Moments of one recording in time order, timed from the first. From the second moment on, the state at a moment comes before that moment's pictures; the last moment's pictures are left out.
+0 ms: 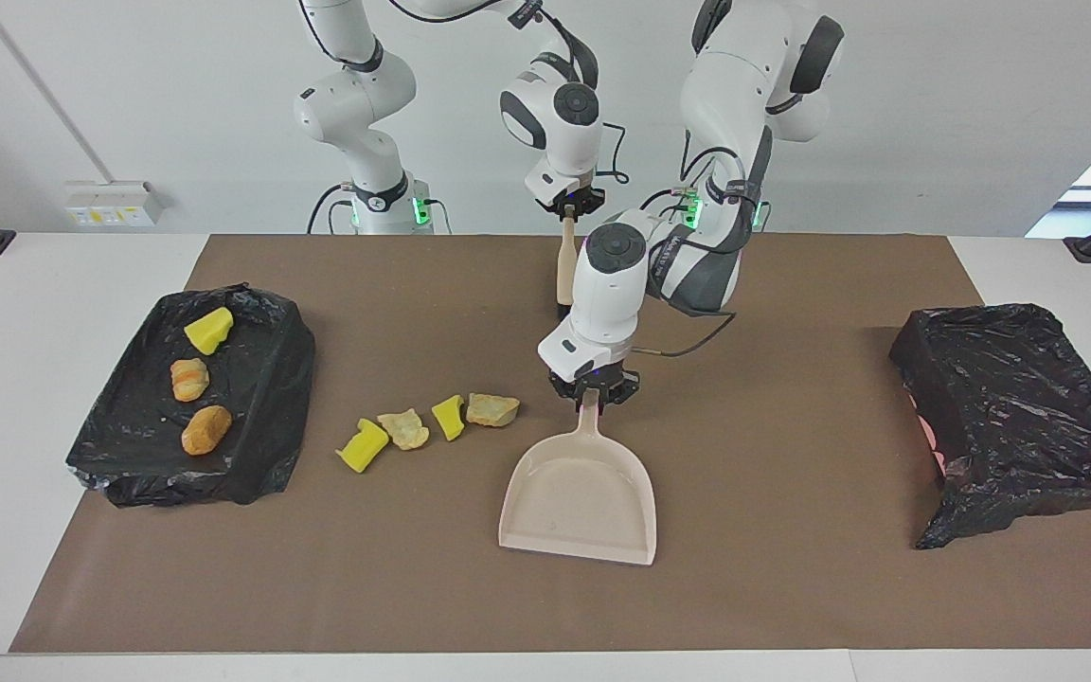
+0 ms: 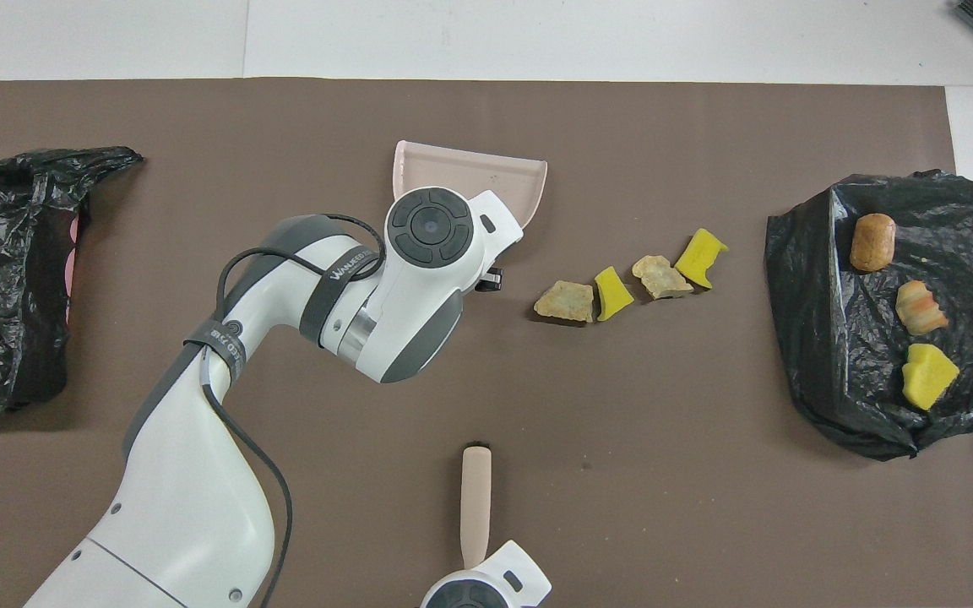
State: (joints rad) left arm -0.55 0.51 -0.08 -1.56 0.09 2.14 -0.44; right arm 0.74 -0.07 0.29 -2.35 0.34 2.08 0.90
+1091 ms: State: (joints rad) left arm -0.44 0.39 -0.07 -1.61 0.11 1.94 0.64; right arm 0.14 -0.18 0.26 -2.23 -0.03 1.77 0.29
